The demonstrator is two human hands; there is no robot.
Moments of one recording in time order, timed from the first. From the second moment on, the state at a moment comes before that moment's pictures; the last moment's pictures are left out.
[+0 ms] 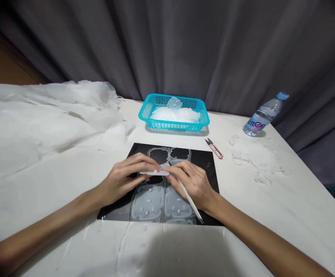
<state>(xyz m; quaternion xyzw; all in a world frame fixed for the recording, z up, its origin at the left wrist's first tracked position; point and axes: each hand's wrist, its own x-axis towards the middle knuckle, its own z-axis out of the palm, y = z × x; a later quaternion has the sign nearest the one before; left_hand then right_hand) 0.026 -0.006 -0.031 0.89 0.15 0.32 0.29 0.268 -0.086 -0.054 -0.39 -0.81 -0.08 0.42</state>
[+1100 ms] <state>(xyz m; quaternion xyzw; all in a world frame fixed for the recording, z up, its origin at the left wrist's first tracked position) 0.038 -0.026 -0.020 0.81 0.32 0.25 0.42 0.264 -0.084 -0.056 -0.43 -0.81 -0.07 0.38</state>
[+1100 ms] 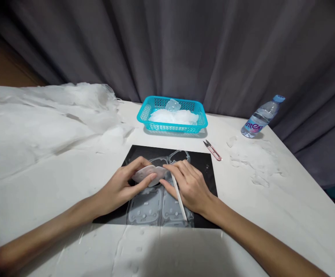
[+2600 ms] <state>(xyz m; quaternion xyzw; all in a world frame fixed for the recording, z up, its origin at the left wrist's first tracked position) 0.045 -0.023 -0.023 0.75 0.36 0.21 0.51 0.264 -0.084 -0.054 -0.41 -0.84 -0.09 0.36</state>
